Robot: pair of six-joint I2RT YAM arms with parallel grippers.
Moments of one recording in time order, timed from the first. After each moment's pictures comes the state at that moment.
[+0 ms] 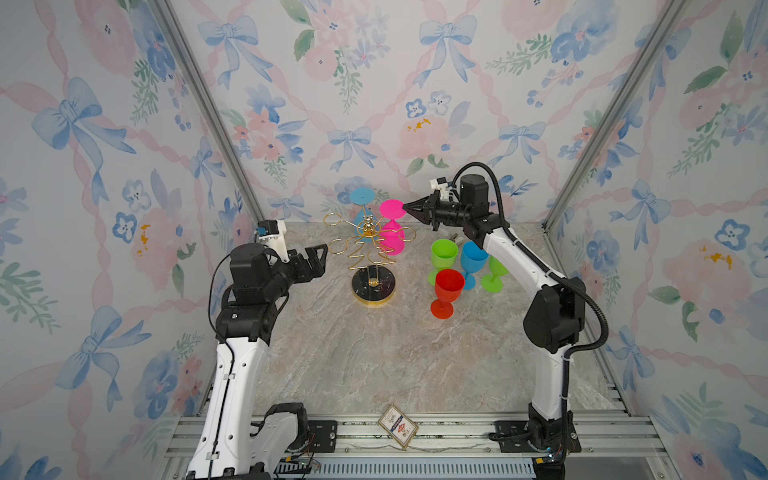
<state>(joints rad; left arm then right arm) 0.07 0.97 1.08 -0.42 0.37 -0.32 0.39 2.06 1.98 -0.12 -0.81 1.20</state>
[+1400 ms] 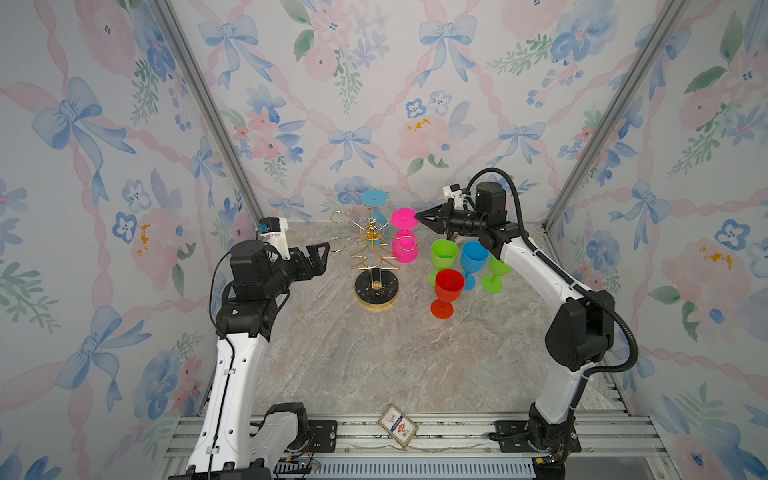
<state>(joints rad) 0.07 0.99 1.10 -0.42 0.40 -0.32 0.34 1.88 1.73 -0.13 -0.83 1.13</state>
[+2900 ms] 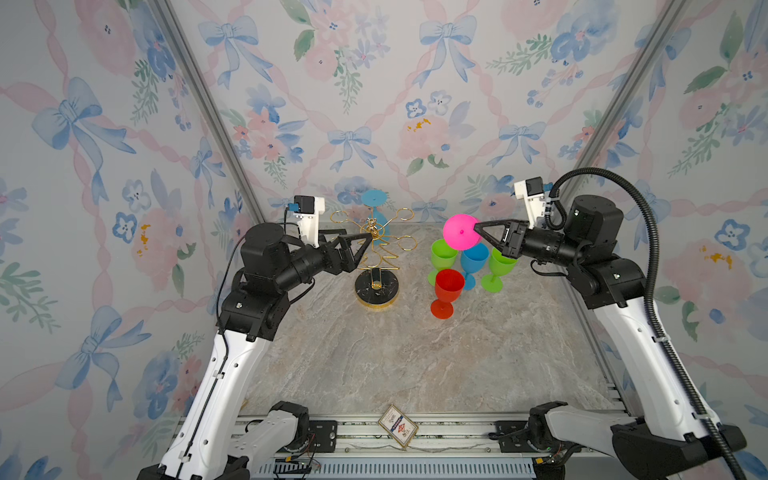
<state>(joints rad) -0.28 1.04 1.34 -0.42 0.53 -0.43 0.28 1.21 1.56 -0.57 -0.71 0.42</state>
